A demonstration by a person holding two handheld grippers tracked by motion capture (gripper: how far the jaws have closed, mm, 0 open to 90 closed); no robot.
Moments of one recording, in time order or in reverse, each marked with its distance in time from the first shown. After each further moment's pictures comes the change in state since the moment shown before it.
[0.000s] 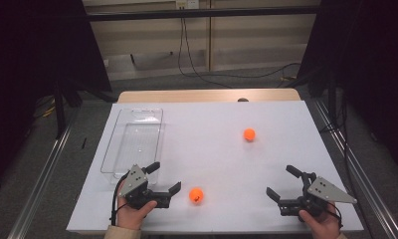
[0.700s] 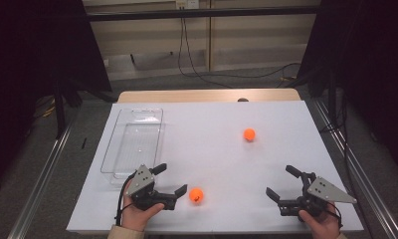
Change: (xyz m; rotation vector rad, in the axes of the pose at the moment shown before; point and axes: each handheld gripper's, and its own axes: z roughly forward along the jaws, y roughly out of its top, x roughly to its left) left arm -0.009 0.000 0.010 0.039 -0.044 0.003; right arm 0.000 0.000 0.000 0.001 0.005 0.000
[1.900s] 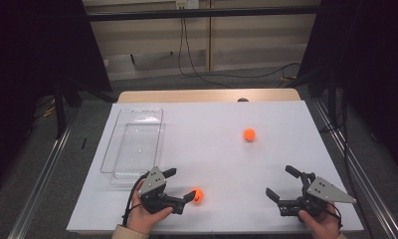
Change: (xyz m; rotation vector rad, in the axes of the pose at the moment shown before) left arm -0.013 -0.001 0.016 0.090 -0.066 0.005; right arm 0.000 0.000 0.000 0.005 0.005 -0.003
